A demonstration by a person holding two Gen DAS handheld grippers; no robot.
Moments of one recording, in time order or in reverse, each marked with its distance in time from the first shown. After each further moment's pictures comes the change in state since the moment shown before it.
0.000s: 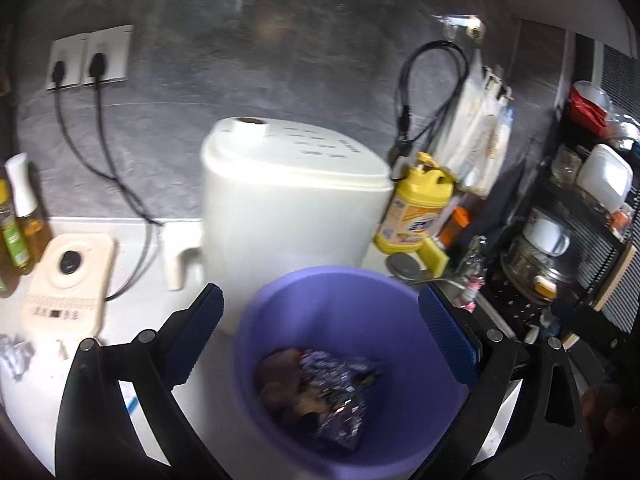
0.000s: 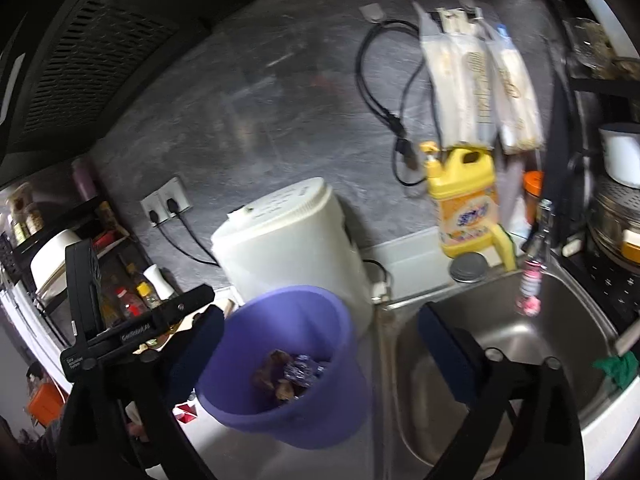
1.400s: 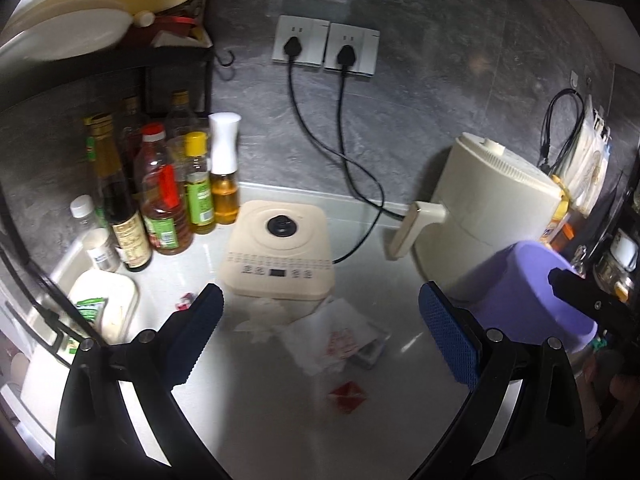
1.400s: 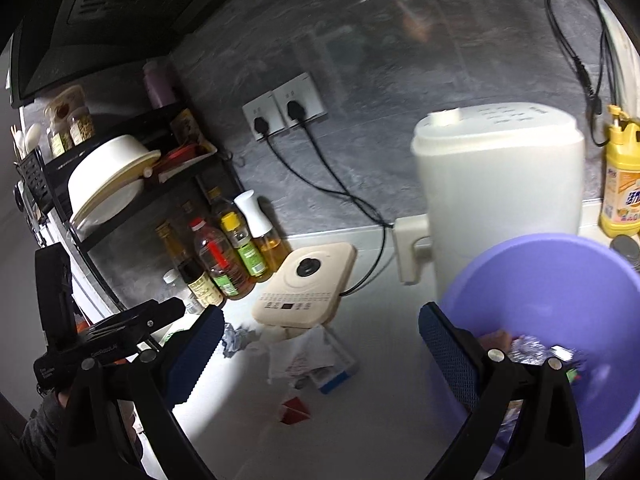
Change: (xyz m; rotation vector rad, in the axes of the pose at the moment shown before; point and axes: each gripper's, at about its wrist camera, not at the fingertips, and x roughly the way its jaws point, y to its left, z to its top) left arm -0.136 0.221 -0.046 -0.112 -0.003 0.335; right arm 0.132 0.210 -0.073 -0.128 0.196 0.261
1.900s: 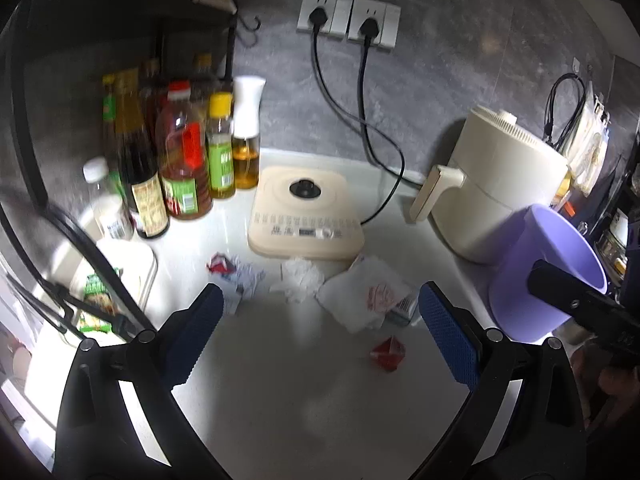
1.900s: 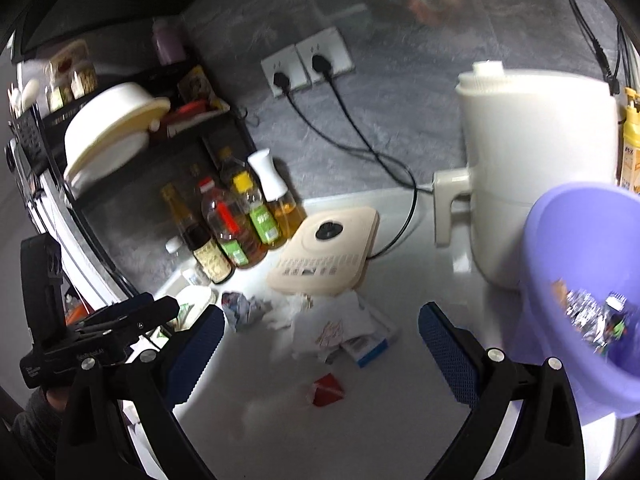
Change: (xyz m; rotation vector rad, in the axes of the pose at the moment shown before) left arm 0.003 0.050 -0.036 -0.004 0.077 -0.031; right arm 0.041 0.044 -0.046 -0.022 0.090 -0.023
